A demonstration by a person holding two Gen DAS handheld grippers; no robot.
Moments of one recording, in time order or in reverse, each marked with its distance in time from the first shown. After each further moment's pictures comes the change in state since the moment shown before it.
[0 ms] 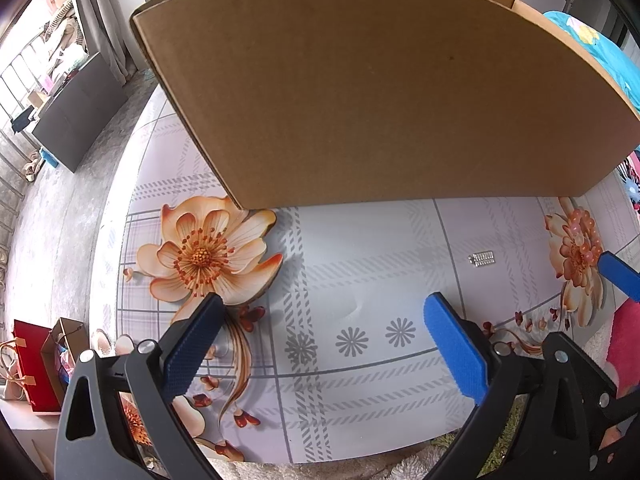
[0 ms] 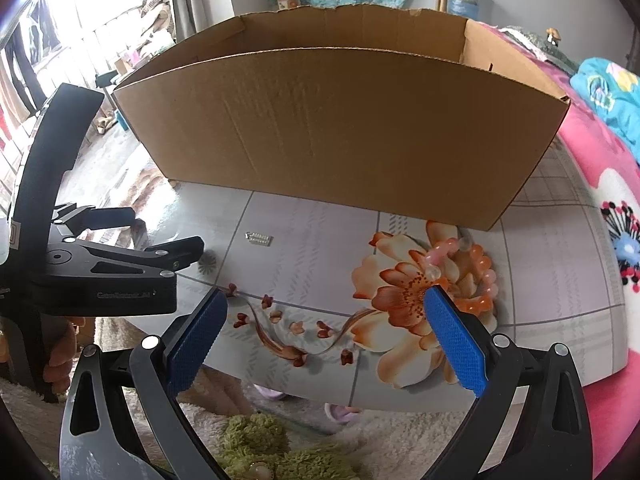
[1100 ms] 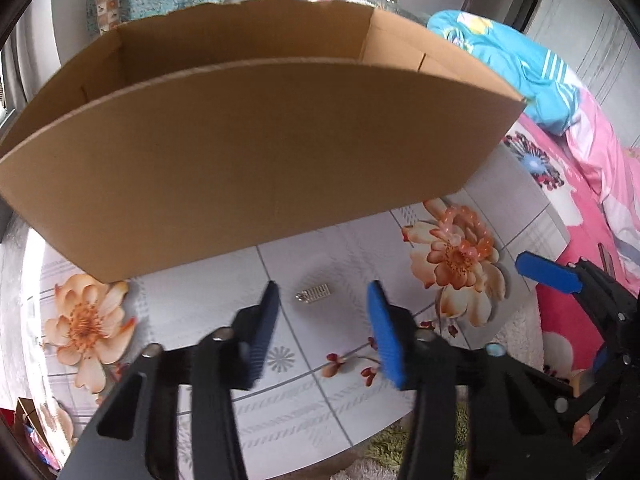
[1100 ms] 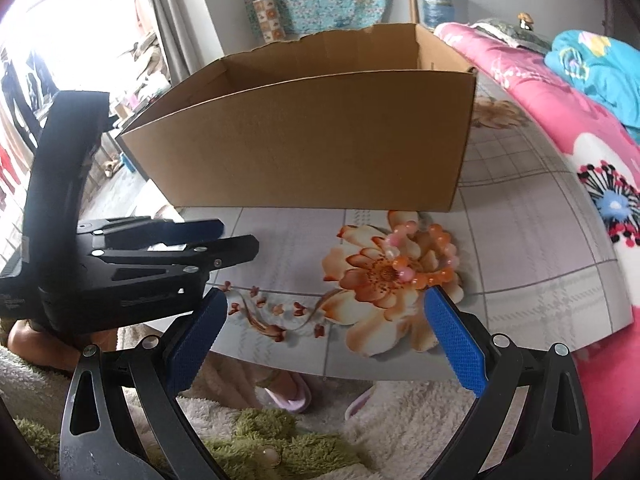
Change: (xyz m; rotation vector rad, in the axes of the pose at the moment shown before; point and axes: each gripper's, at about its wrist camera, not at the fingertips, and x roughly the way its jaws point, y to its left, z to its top) left arm -0.025 -0.044 -0.006 0.197 -0.117 -0.309; right arm -0.041 -0.039 -0.035 0.121 -0.094 0.053
